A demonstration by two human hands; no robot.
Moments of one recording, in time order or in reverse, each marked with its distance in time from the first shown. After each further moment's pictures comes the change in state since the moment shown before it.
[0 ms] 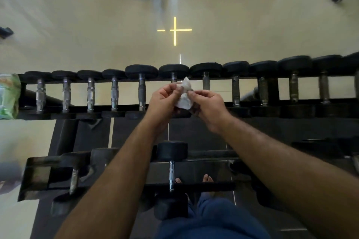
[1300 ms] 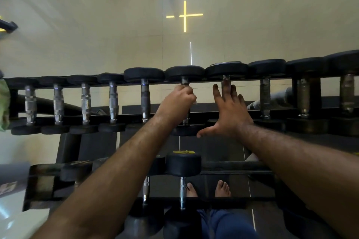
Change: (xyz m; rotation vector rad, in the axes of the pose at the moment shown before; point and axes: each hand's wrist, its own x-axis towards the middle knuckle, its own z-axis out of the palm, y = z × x) left_hand 0.140 -0.044 -0.040 1.773 -0.177 0.633; right_hand 0.123 0.047 -0.038 -1.566 -0.078 -0.100
